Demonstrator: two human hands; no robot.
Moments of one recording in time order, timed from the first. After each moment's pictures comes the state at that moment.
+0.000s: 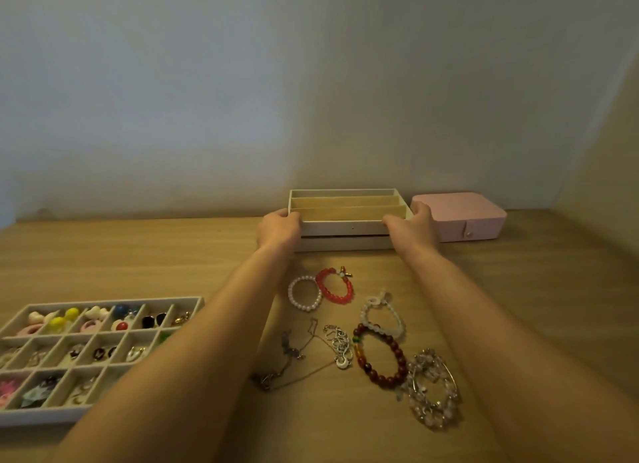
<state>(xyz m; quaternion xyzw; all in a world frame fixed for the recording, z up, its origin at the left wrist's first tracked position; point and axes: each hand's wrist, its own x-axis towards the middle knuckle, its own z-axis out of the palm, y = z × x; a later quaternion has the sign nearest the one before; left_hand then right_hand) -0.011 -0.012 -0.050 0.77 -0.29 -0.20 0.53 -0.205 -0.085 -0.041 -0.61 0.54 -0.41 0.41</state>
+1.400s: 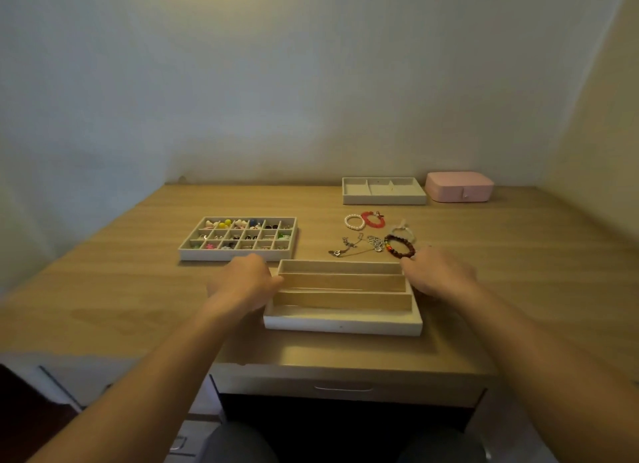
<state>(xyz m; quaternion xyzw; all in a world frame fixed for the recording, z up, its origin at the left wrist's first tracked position) -0.057 0.360 -0.045 0.90 -0.41 -0.06 0.16 -0.305 0.178 -0.036 -0.82 0.56 -0.06 0.10</state>
